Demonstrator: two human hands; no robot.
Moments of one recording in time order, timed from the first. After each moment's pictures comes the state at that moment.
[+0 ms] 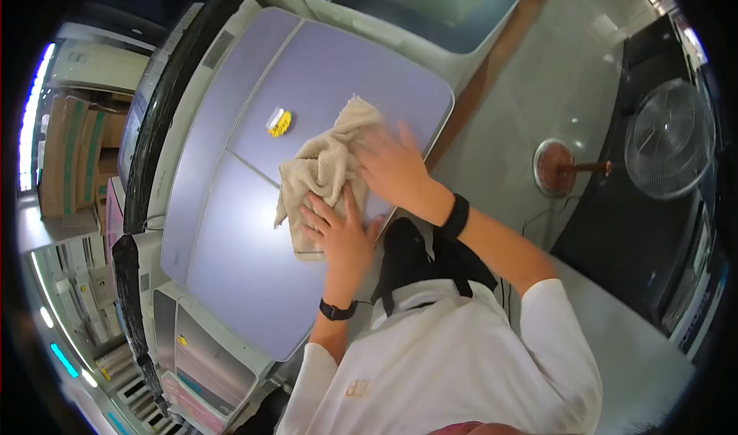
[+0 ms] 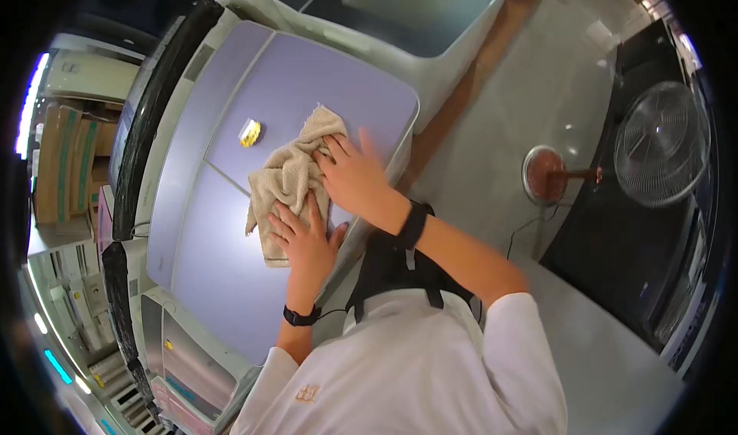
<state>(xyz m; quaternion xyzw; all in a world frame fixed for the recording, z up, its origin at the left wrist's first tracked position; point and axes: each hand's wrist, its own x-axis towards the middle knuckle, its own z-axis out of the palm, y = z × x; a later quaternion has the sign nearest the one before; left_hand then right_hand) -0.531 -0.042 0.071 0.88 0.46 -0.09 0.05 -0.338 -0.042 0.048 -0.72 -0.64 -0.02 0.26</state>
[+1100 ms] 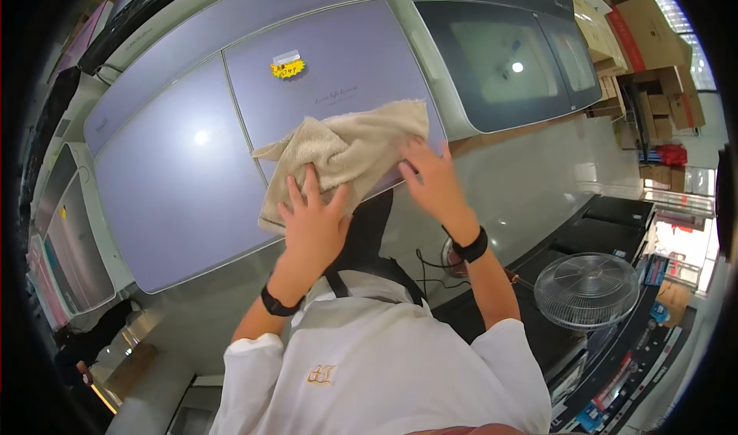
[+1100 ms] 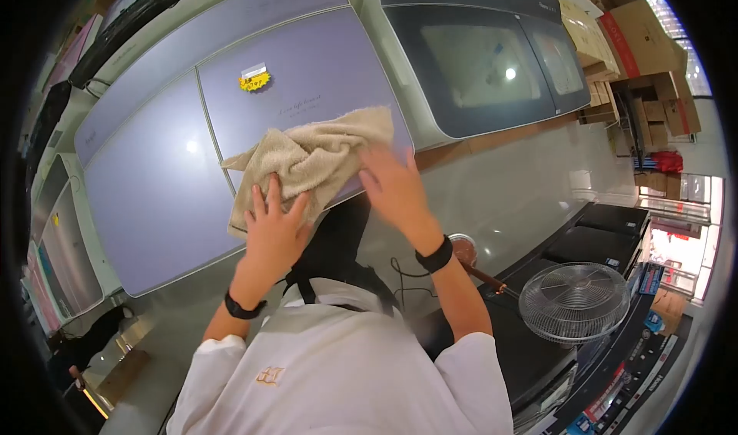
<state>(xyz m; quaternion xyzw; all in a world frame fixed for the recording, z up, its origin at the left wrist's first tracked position) -0.458 -0.068 0.091 0.83 0.54 -0.02 0.14 -0.190 -0.058 0.062 -0.63 -0.74 0.16 0.19</state>
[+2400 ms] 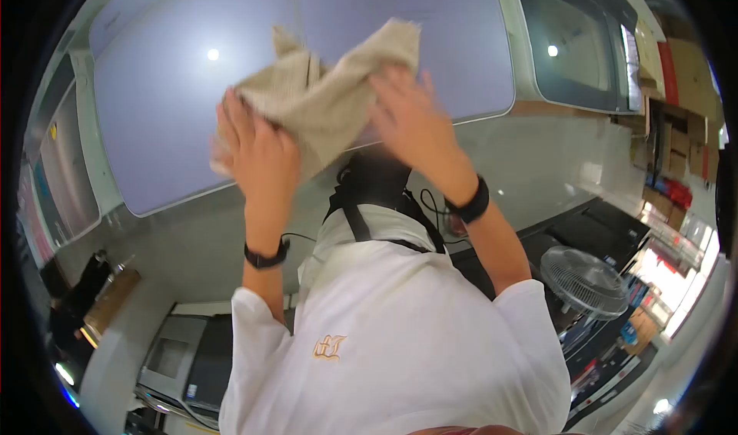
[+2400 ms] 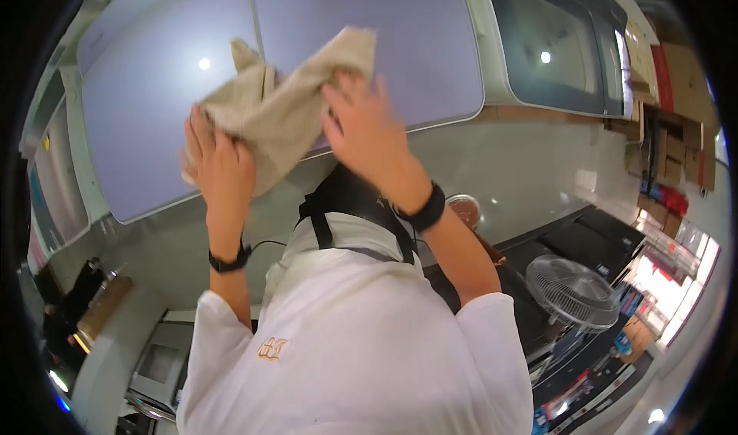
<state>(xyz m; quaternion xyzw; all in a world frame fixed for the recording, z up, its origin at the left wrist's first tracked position) -0.572 -0.078 0.059 0.64 0.76 0.06 -0.01 -0.337 -0.043 0.073 -0.53 -0.82 0.15 0.18</state>
